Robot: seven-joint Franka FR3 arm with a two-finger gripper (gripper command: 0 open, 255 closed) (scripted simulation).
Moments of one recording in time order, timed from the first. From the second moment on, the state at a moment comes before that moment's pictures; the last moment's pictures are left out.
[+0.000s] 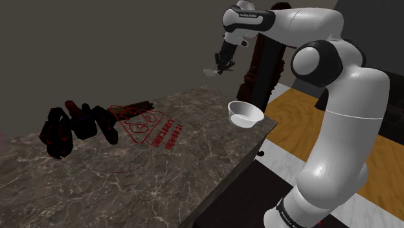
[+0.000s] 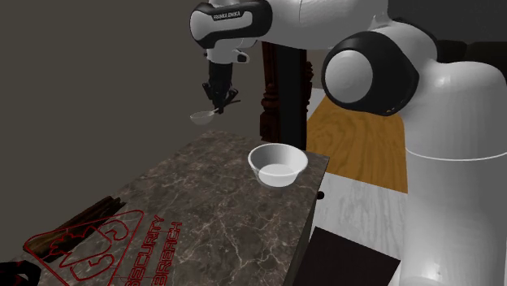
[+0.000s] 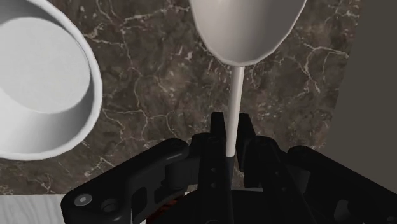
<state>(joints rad) -0.30 0.34 -0.10 -1.33 0.11 1.77 1.12</state>
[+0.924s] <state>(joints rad) -0.15 0.08 -0.02 -1.65 0.05 1.84 1.34</state>
